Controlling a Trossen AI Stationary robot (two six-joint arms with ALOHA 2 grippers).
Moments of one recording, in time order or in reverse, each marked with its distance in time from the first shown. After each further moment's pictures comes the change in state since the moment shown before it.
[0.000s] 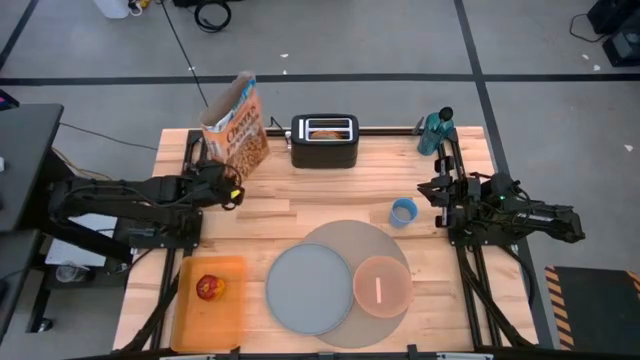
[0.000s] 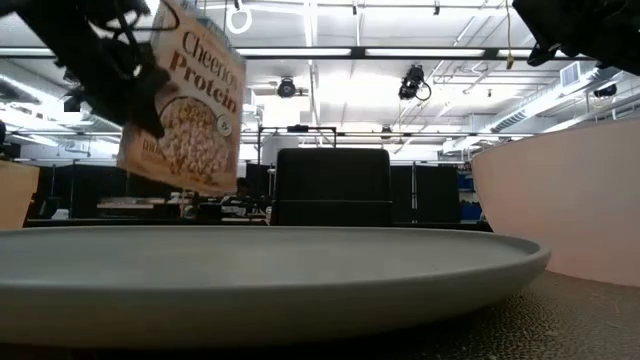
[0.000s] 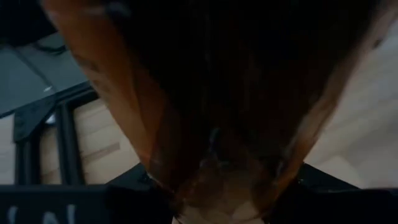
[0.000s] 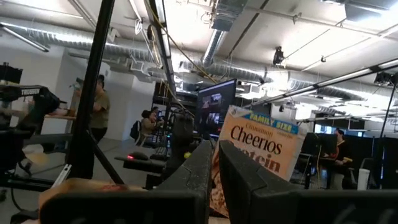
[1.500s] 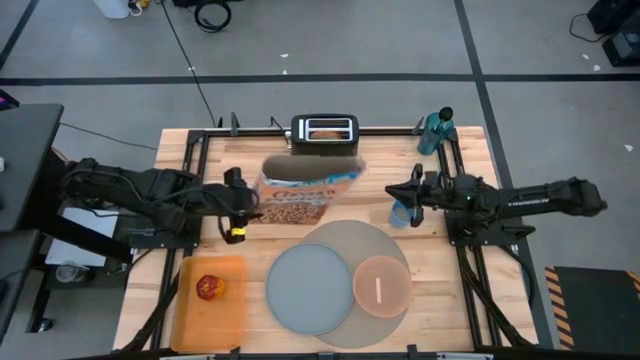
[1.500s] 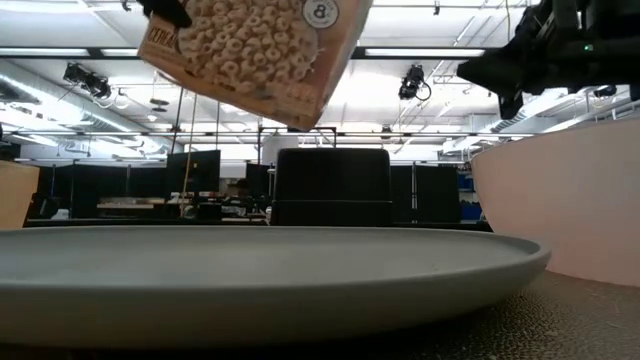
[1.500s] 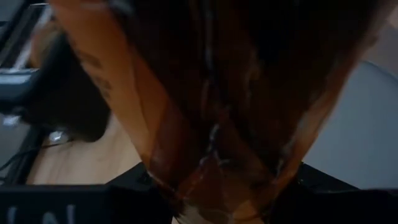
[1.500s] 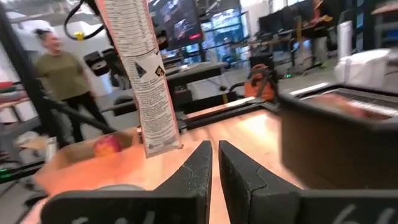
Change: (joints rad) left arm -0.260 0.258 0.489 -0.032 0.492 0.655; right arm 0.140 0.533 0.065 0.079 0.296 0.336
